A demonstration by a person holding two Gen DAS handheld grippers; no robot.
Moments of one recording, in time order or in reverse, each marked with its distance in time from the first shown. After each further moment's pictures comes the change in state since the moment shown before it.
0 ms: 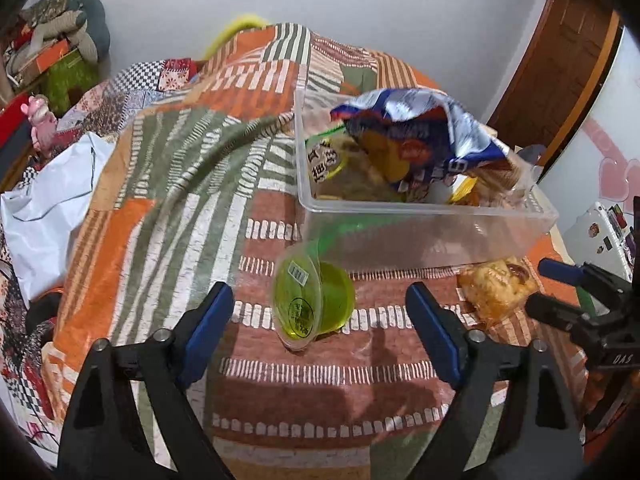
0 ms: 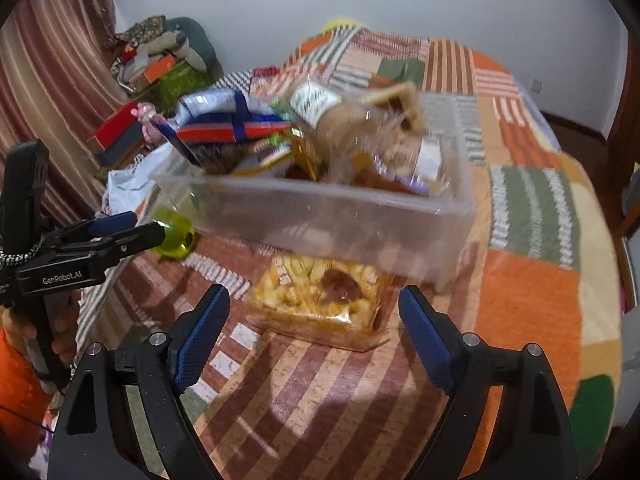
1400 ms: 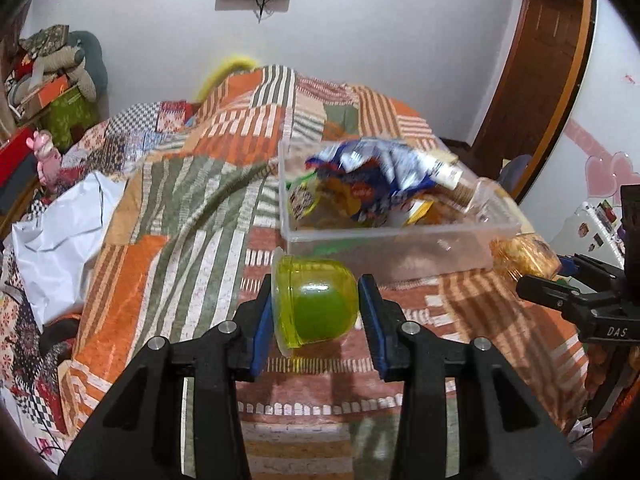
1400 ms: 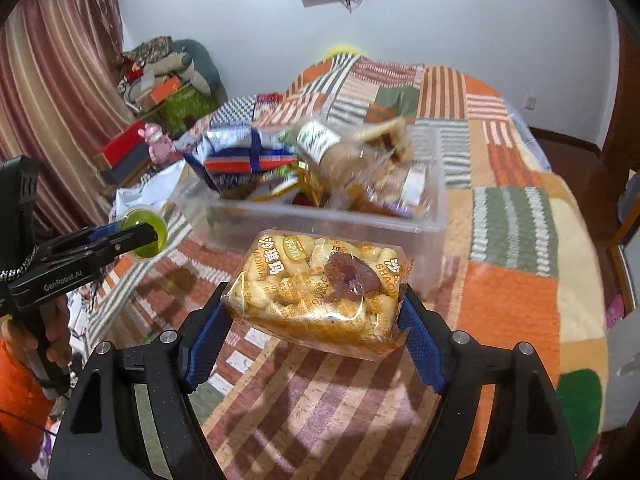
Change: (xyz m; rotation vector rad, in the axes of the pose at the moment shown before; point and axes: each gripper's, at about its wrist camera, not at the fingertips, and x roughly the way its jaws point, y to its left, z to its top) left arm -0.059 -0.016 -0.002 0.061 -0.141 -0.012; right arm -0.050 0.002 -0.002 -0.011 -0.147 -0.005
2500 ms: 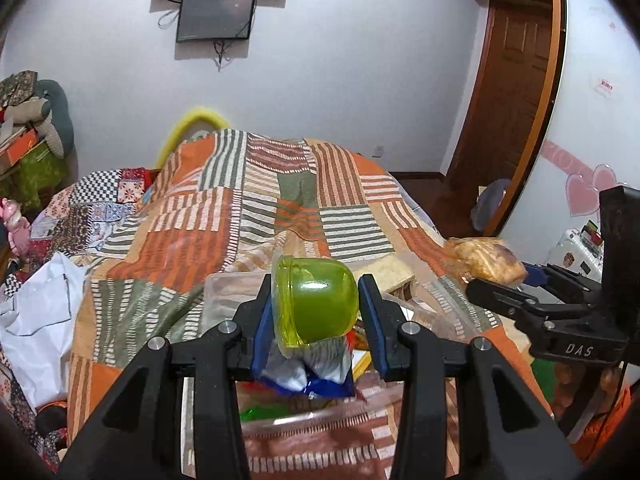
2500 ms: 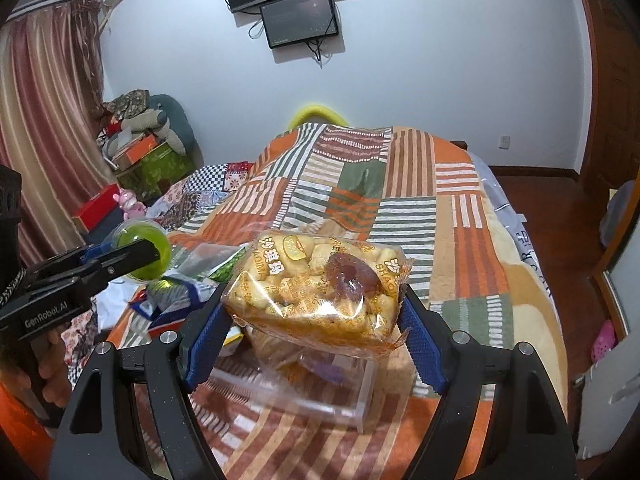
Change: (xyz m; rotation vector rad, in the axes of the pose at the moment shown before) left arm 0.038 -0.053 0.106 0.080 -0.120 -0.080; right arm 0.009 -0.034 0.079 0.047 -0.158 -0.064
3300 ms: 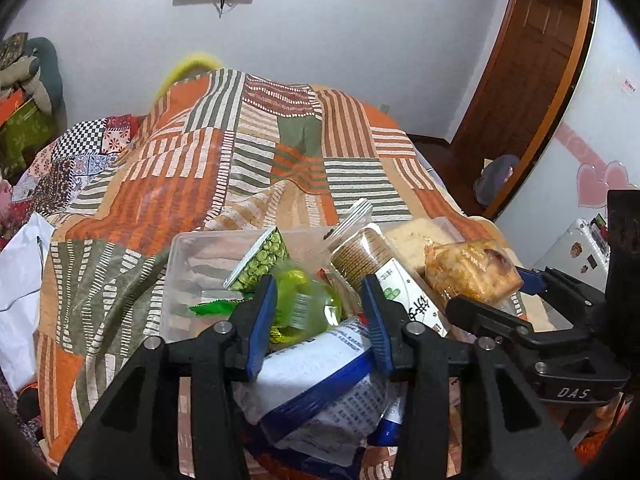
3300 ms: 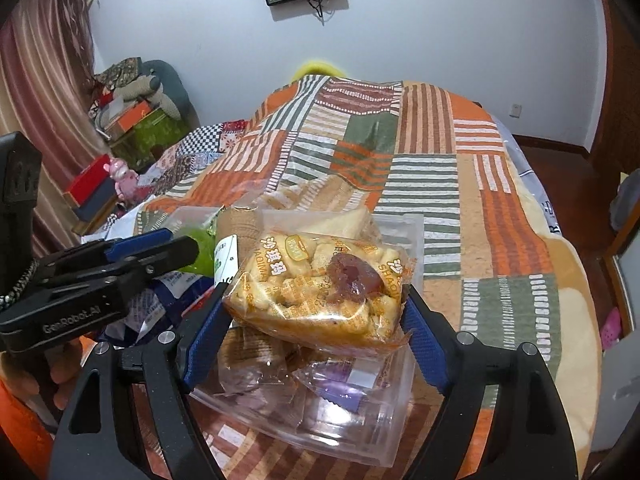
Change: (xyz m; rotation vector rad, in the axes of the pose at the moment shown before) left arm 0.068 0.015 -0.013 -0.060 0.159 -0.016; right arm 0.047 -0.002 -0.010 -0.006 0.144 0.009
